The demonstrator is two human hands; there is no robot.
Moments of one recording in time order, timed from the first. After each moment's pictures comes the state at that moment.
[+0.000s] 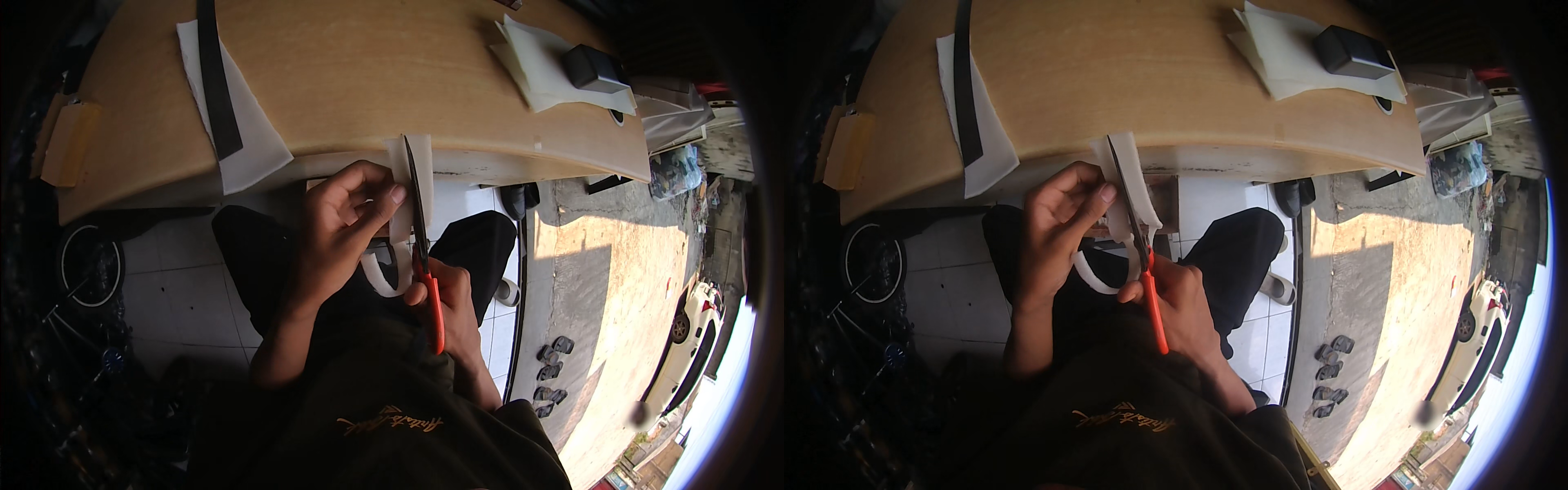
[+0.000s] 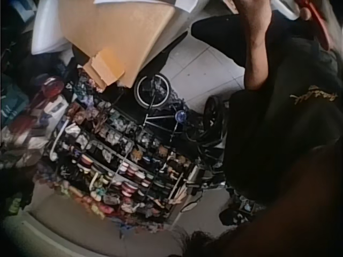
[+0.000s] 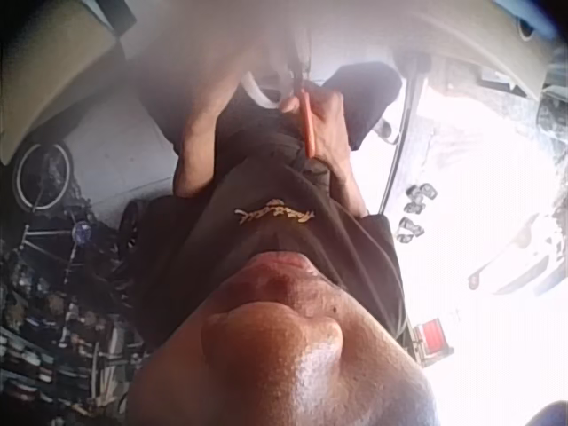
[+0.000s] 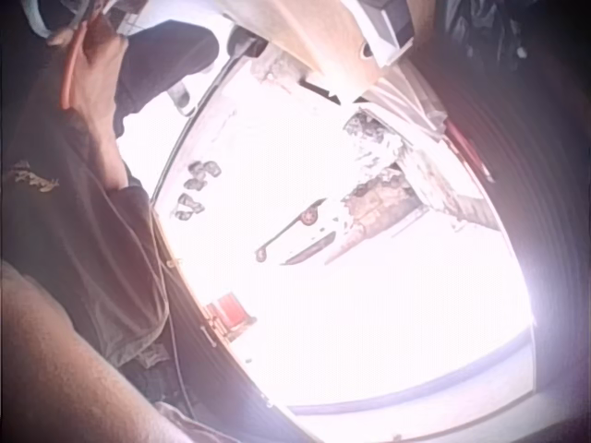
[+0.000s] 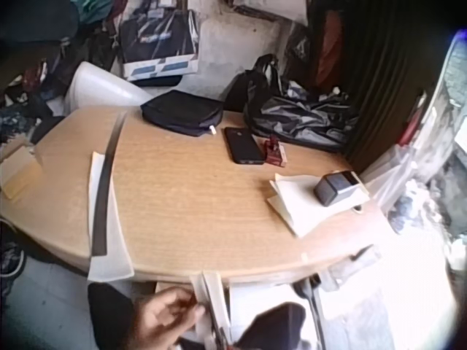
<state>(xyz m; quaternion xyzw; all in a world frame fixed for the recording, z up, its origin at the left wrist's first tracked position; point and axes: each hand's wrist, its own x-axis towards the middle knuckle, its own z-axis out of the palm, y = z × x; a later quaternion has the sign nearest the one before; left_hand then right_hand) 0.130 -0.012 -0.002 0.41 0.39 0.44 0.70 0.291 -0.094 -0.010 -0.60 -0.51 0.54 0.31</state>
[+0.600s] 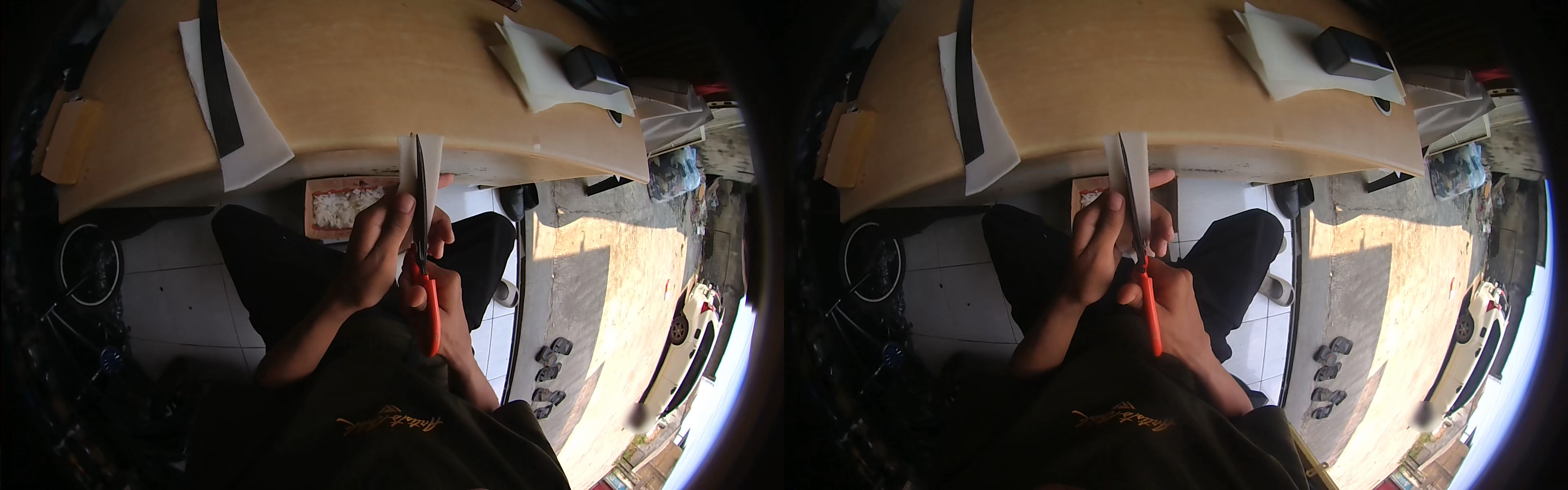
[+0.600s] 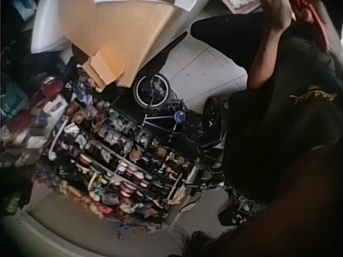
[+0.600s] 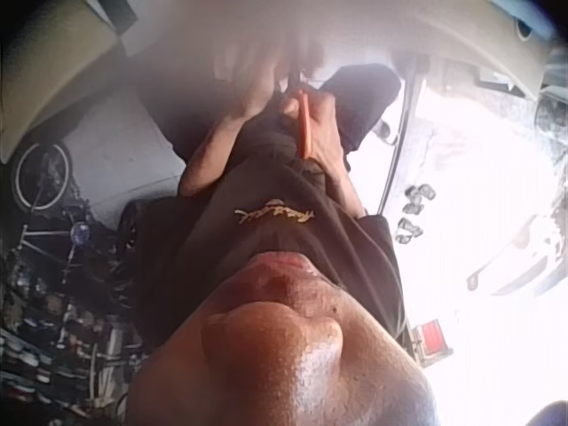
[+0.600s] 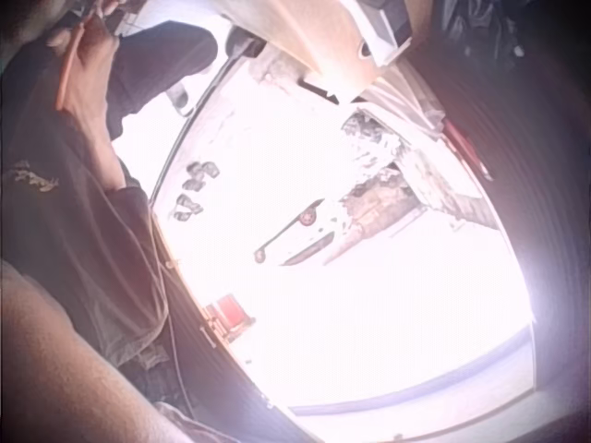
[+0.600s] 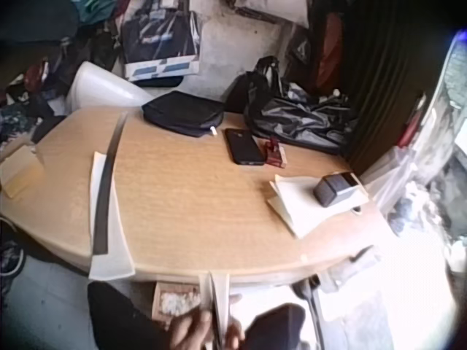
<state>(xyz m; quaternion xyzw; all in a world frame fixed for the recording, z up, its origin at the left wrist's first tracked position) 0.162 -0.030 -0.022 0.41 0.26 0.45 0.75 0.285 -0.106 -0.027 -0.55 -0.49 0.56 0.38</state>
